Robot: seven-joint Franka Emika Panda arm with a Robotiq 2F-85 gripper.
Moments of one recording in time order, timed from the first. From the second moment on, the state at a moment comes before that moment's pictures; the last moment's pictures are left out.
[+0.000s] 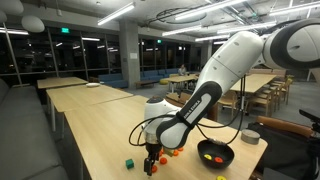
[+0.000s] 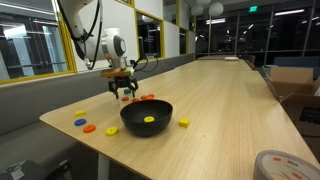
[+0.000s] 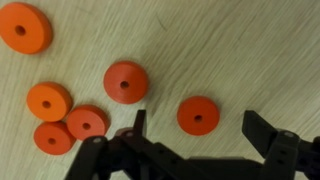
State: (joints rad) arm 0.29 0.49 0.09 -1.99 -0.19 2.57 0.07
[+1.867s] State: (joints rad) arm 0.20 0.17 -0.06 -2.25 -0.41 2.20 0.64
